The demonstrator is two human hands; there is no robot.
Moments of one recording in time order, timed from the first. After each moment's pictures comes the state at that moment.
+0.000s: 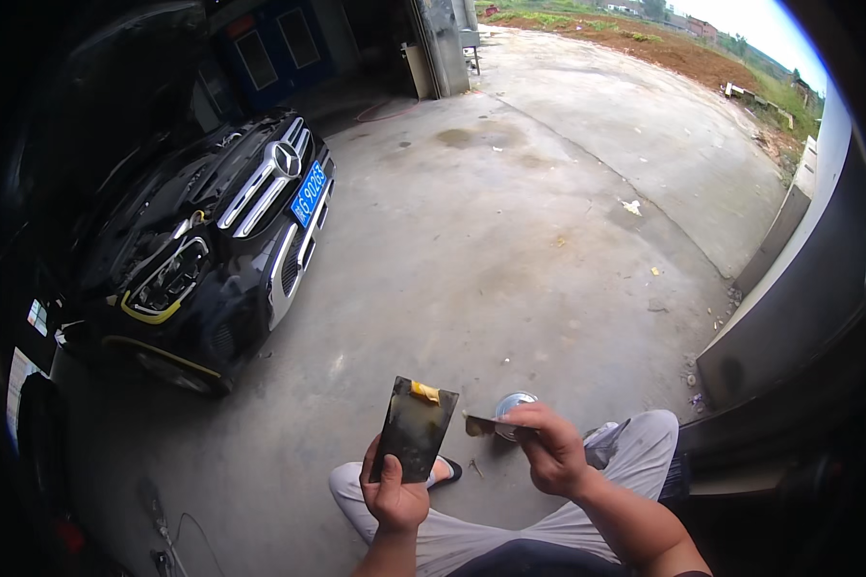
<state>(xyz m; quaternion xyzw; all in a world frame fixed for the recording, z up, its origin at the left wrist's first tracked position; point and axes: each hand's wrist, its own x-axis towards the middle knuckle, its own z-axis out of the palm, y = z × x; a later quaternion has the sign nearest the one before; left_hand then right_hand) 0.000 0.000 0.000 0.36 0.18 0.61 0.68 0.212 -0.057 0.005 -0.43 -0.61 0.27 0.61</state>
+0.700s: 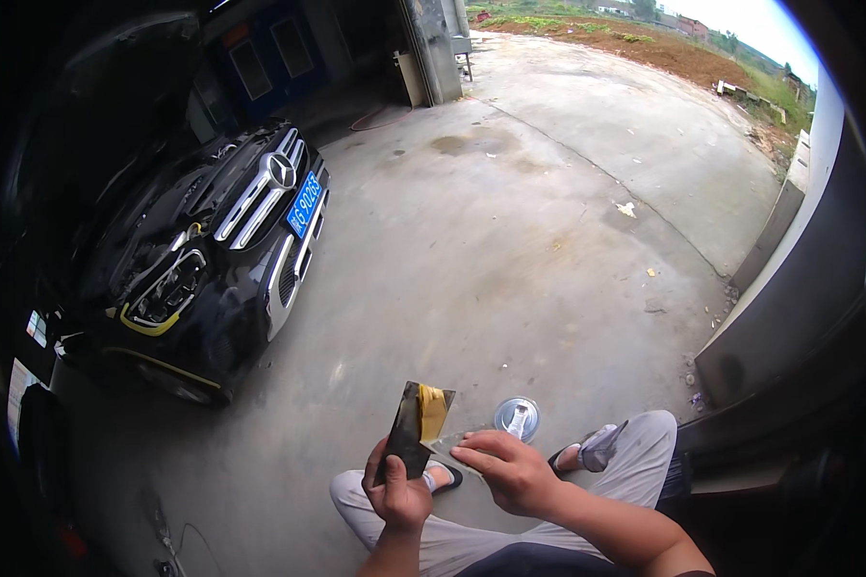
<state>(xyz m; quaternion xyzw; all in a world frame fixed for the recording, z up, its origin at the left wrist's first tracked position) 0.012 0.002 0.000 0.42 0.22 0.66 0.59 0.181 -0.058 0.020 -0.48 -0.68 0.13 0.54</state>
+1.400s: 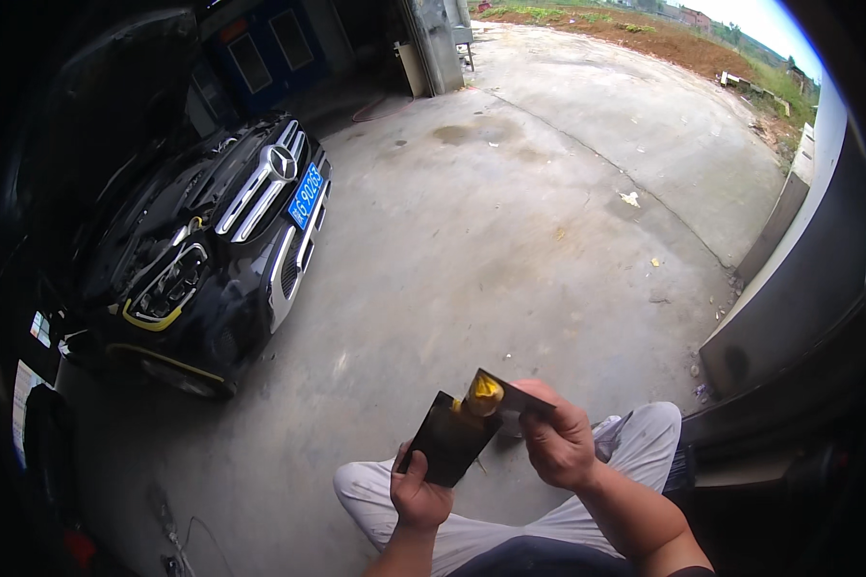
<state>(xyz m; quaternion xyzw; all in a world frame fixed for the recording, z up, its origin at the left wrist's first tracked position) 0.014 -0.011 -0.007 0.25 0.19 0.54 0.78 0.200 -0.051 0.048 -0.35 -0.51 0.35 0.70</state>
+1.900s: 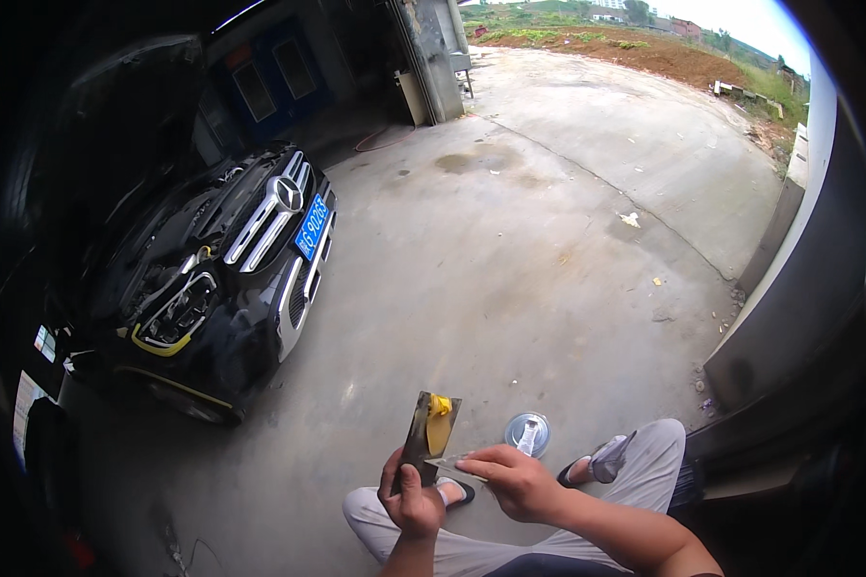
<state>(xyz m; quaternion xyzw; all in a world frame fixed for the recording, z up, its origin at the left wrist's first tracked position) 0.023 0.006 0.001 0.45 0.24 0.66 0.55 0.183 -0.056 0.020 -0.45 -0.67 0.19 0.55</state>
